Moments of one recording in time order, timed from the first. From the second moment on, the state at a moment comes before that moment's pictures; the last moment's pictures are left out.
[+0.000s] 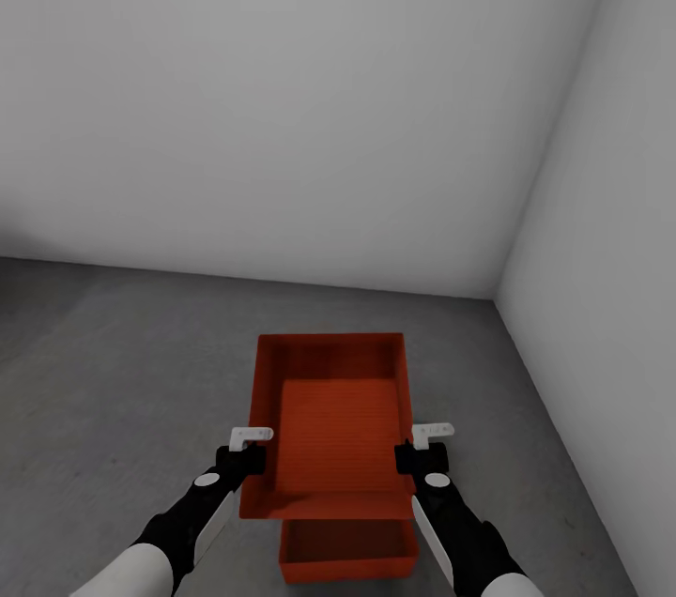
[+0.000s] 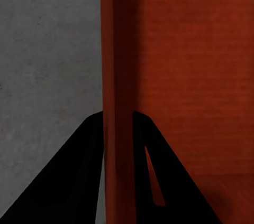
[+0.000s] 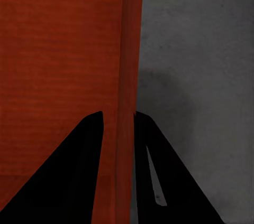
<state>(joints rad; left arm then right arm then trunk) -0.58 -0.01 -0.19 -0.45 0.18 -0.01 0.03 -0.47 0.13 0.13 -0.71 0.04 0.15 -0.24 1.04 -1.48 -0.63</state>
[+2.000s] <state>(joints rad) -0.58 -0.01 -0.19 -0.45 0.18 -0.01 0.03 -0.47 0.13 0.13 -0.71 0.04 0.16 -0.24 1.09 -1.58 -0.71</state>
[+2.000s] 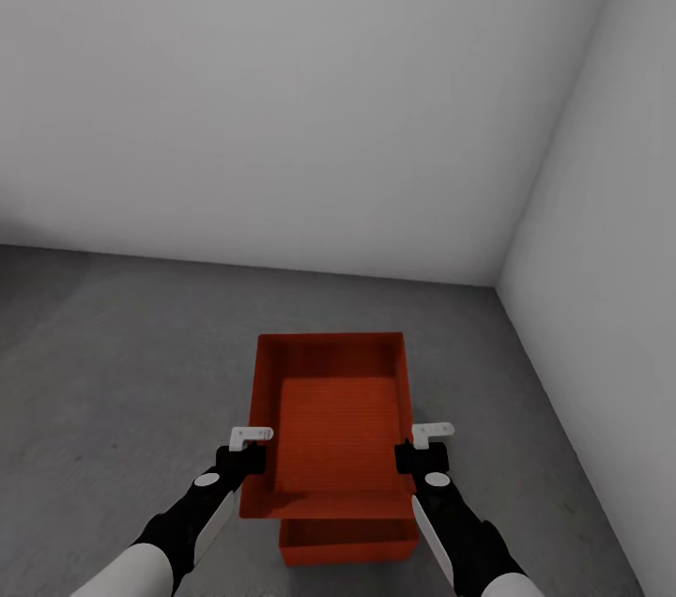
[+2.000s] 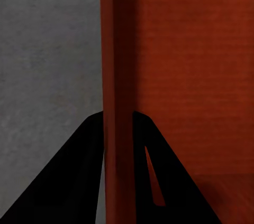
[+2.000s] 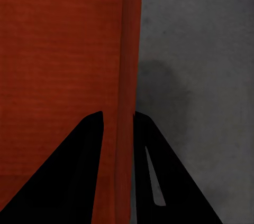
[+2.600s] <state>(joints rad) -0.58 -0.01 -0.19 -0.45 0.18 -0.01 0.03 -0.47 0.13 0.13 -0.71 0.04 0.16 -0.24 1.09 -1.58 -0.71</state>
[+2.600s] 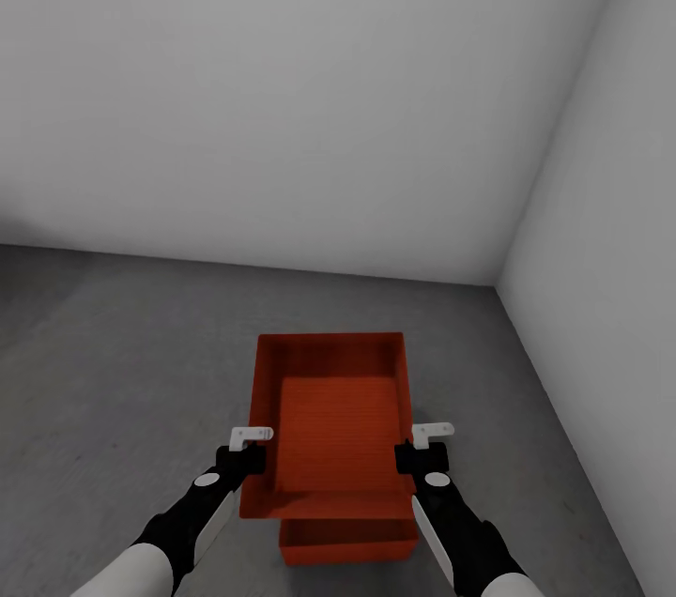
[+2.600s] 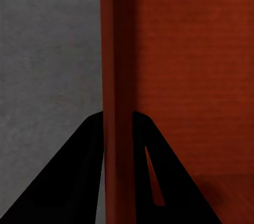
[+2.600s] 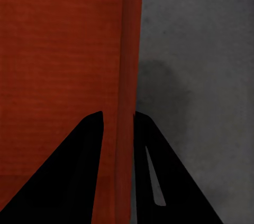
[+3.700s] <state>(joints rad) -0.58 -0.01 -0.19 -0.45 0.18 -0.02 0.03 -0.47 0.13 0.13 -0.71 0.04 0.15 -0.24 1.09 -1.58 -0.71</state>
